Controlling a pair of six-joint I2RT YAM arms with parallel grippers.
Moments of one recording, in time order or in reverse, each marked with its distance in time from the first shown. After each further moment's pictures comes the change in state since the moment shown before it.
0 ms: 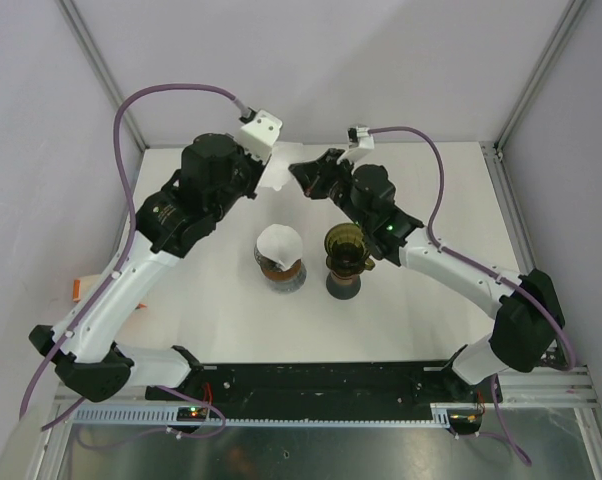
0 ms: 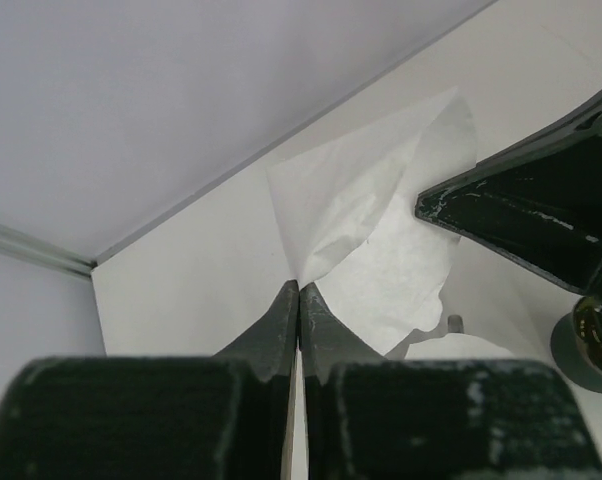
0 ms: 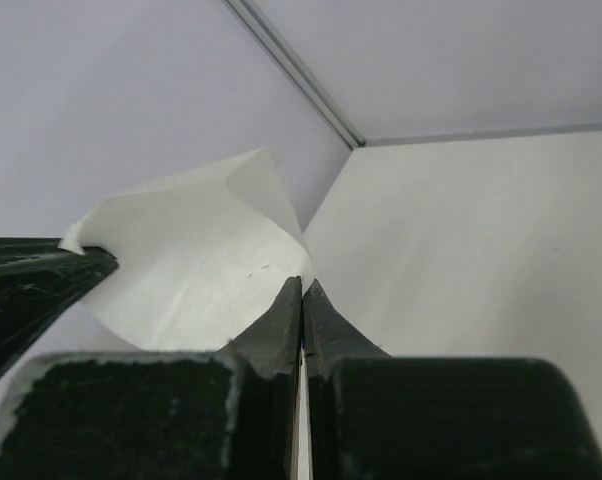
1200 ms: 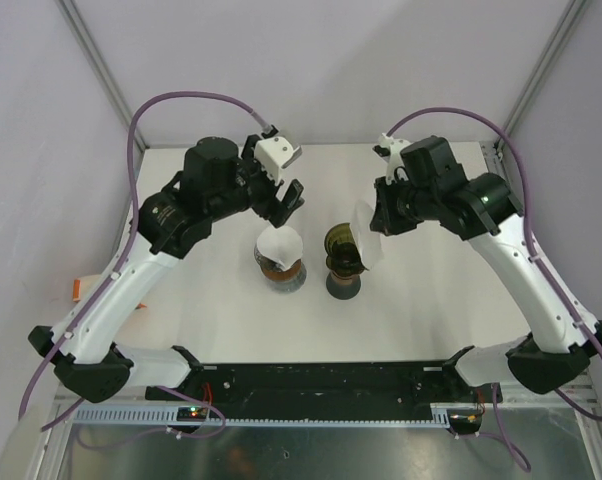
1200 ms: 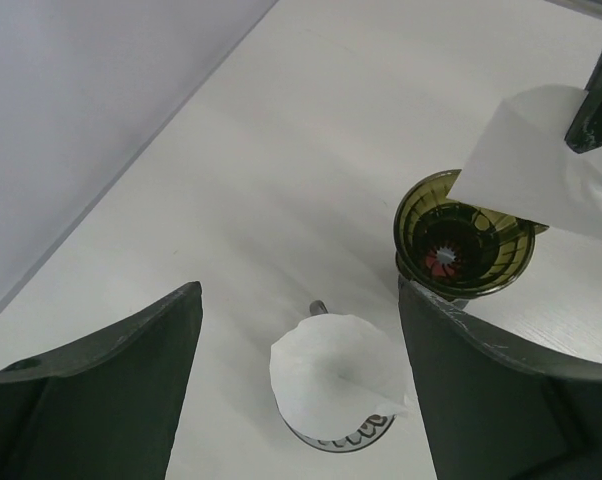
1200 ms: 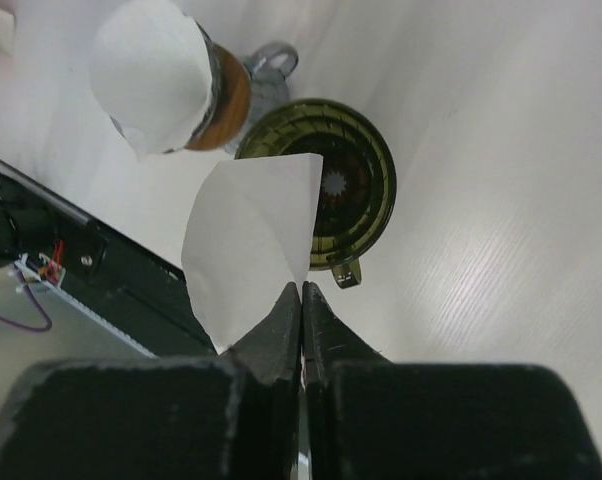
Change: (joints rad) left arm -0.003 -0.006 0.001 -0.071 0.455 -0.016; right arm -0.158 -0.167 0.521 -1.547 -0.208 -0.405
